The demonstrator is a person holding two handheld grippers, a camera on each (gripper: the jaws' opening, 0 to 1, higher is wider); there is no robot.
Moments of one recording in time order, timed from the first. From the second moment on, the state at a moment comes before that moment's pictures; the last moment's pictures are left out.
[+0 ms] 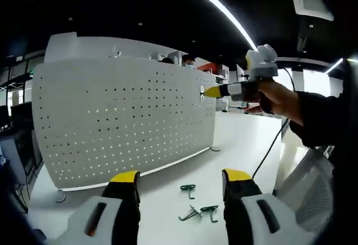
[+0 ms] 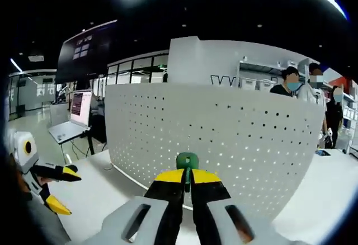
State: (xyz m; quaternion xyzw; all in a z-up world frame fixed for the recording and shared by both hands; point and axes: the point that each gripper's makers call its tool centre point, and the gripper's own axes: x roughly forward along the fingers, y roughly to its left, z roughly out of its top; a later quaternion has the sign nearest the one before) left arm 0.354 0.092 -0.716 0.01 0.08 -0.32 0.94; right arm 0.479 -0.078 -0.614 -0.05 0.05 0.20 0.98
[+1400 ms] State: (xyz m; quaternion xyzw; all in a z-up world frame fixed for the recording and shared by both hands) left arm 0.358 0.100 -0.721 -0.01 0.09 -0.32 0.94; right arm 0.583 -0.070 -0.568 -0.04 -0.03 0.10 0.99
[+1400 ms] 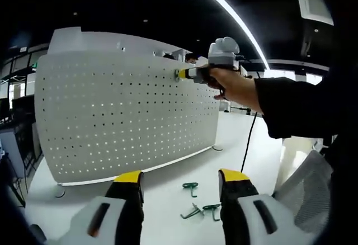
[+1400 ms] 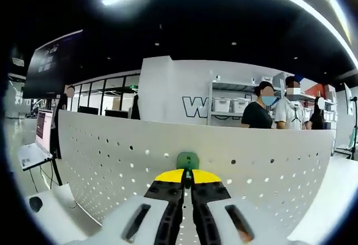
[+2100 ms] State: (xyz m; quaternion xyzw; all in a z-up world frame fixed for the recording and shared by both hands) left arm 0.358 0.102 -0.720 -0.01 0.09 -0.32 0.94; right arm 0.592 -0.072 -0.572 -0.15 -0.03 0.06 0.99
